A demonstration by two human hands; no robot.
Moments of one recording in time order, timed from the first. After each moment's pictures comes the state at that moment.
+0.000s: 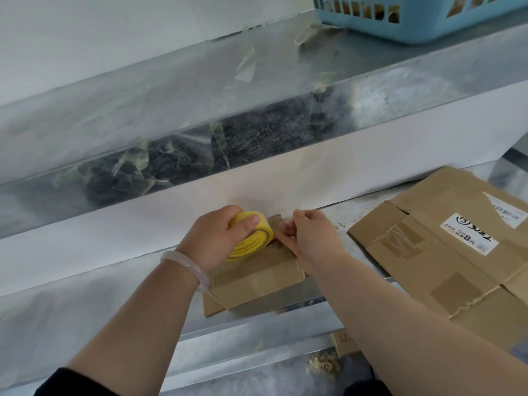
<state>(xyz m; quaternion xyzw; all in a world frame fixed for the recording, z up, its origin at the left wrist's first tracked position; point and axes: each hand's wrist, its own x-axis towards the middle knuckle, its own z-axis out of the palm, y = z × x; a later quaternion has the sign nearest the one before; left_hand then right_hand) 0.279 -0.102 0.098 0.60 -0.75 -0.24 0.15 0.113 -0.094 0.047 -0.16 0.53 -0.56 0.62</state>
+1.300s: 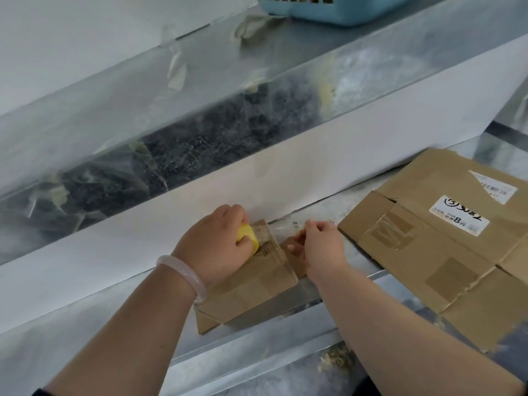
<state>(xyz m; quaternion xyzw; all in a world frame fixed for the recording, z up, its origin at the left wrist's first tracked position) 0.244 -0.106 0.108 0.52 -0.85 -0.08 -0.01 0.085 -0.092 0.002 -0.07 0.59 -0.57 0.57</state>
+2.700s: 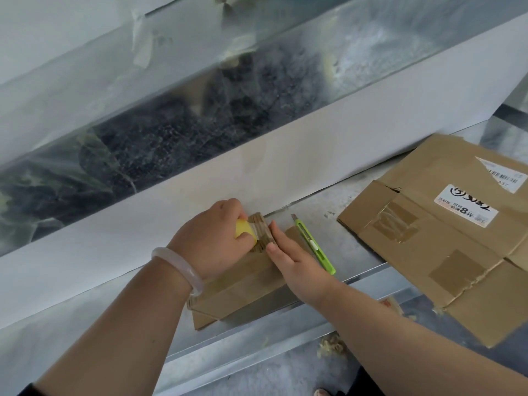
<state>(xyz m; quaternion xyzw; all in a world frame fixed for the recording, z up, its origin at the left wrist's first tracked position) 0.235 -0.111 0.110 0.55 -0.82 -0.11 -0.06 0.101 -0.059 -0.020 -0.48 0.51 -0.40 0.59</state>
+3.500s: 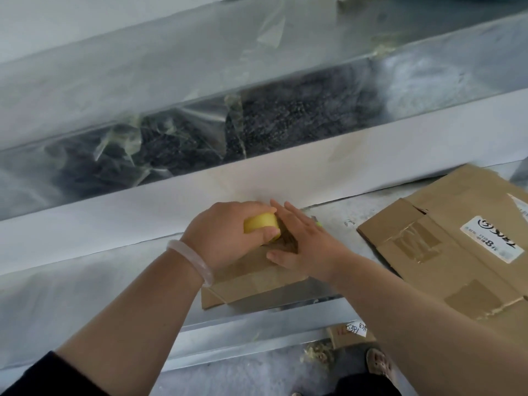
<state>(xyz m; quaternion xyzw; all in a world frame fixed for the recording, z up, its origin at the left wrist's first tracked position) 0.273 -0.101 0.104 0.56 -0.81 -0.19 0.05 0.092 -0.092 0.013 -0.75 0.53 -0.18 0.35</state>
